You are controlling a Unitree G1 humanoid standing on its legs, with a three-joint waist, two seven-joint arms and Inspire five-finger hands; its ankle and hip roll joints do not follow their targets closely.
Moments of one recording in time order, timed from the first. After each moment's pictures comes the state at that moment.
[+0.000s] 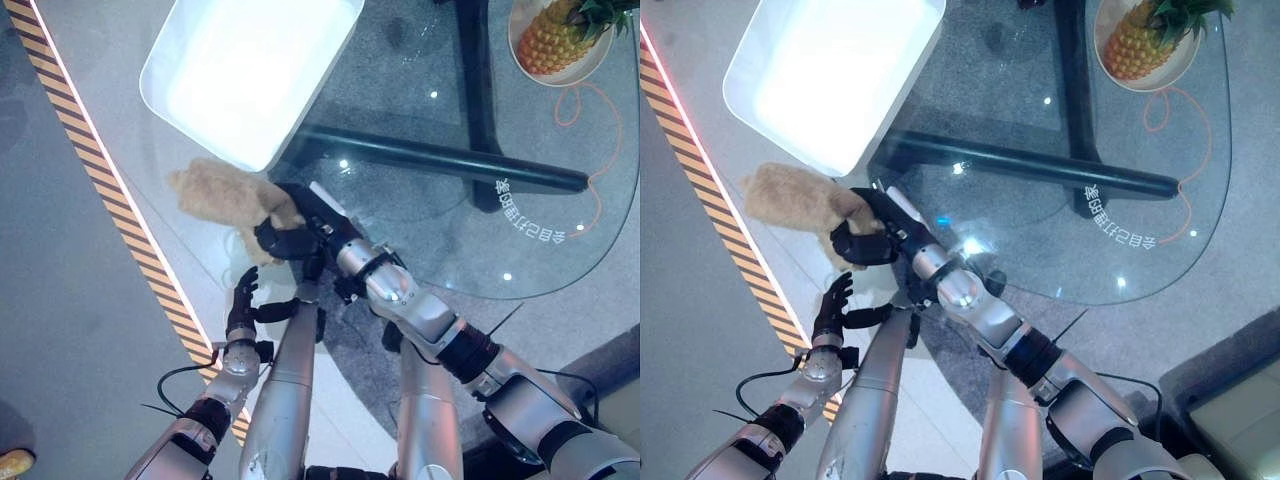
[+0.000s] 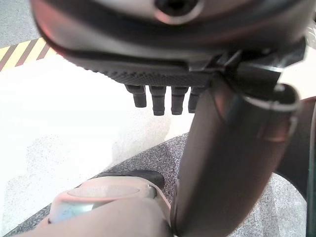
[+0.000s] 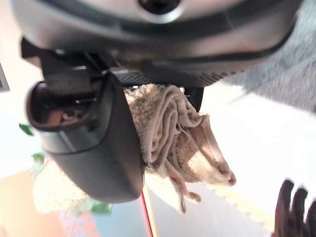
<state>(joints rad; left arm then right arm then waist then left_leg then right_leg) -0.36 0.31 -0.48 0.82 -0.40 -0.24 0.46 -0.73 -0.30 0.67 0.17 0.30 0.05 -0.18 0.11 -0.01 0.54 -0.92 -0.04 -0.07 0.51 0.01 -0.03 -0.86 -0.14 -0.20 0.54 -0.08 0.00</state>
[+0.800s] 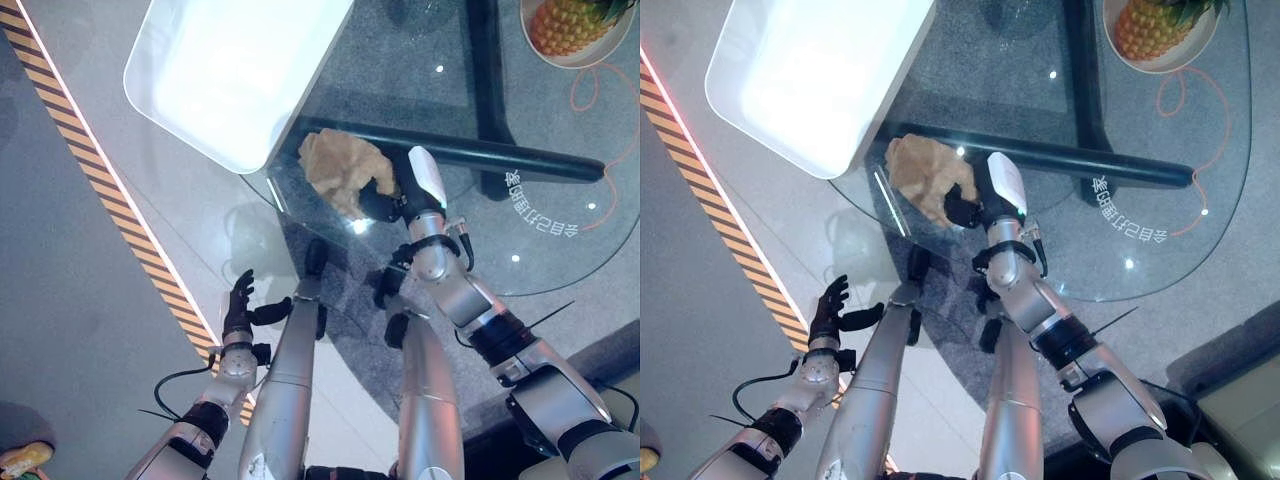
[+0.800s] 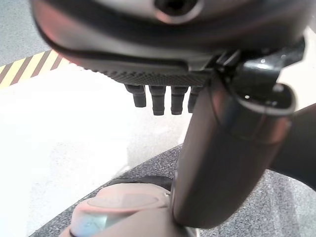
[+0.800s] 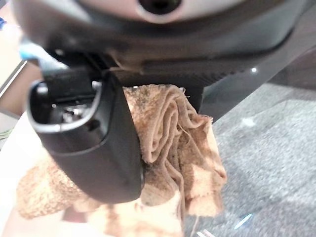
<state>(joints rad) -0.34 0.31 -0.46 0.82 -0.41 -0.25 0.47 -0.79 -0.43 0.54 0.33 -0.12 0.28 -0.45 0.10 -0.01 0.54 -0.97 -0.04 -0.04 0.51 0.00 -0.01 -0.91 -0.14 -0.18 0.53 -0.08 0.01</state>
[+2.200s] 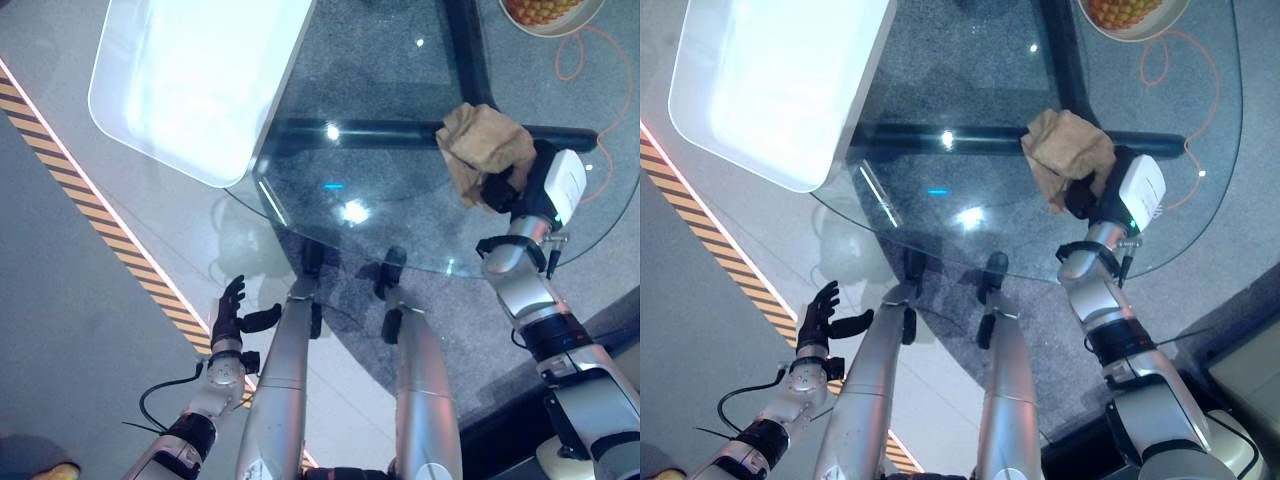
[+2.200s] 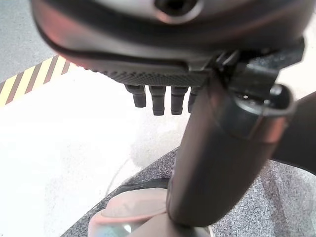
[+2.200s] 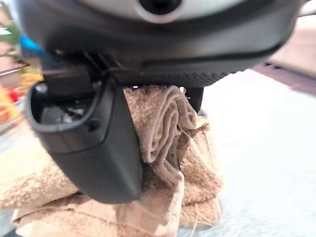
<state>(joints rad) -0.26 0.36 -0.43 0.76 -0.42 -0.26 0.45 -0.66 -0.60 0.30 0.44 -0.04 0.32 -0.79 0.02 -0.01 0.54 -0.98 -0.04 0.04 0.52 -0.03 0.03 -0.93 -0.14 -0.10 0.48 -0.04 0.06</state>
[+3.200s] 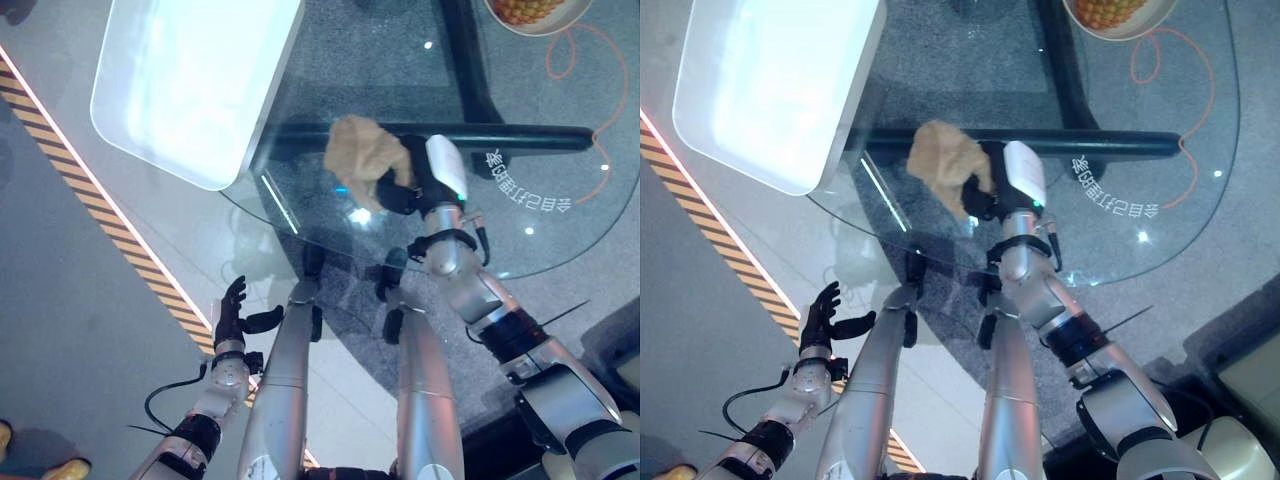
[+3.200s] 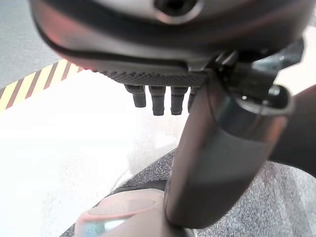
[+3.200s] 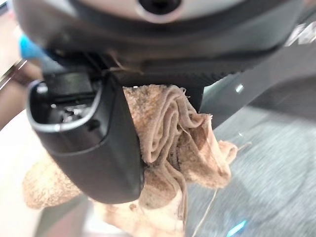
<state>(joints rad) -0.27 0.32 -0.42 0.78 -0.38 -0.25 0.46 -0.78 -0.43 0.56 0.26 -0.22 0.31 -0.38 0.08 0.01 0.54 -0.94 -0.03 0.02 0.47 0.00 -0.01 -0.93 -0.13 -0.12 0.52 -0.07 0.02</state>
